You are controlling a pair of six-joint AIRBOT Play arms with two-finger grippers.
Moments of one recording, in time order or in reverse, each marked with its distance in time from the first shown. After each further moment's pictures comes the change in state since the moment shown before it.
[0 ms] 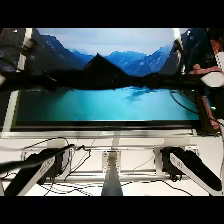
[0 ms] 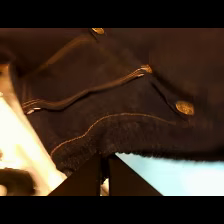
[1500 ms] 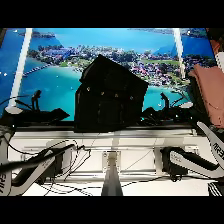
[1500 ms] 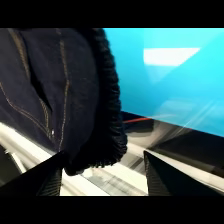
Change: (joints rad) left arm 0.361 -0.183 -0.671 -0.094 -0.055 -0.093; right arm -0.204 -0.327 -0.573 -0.121 -0.037 0.085
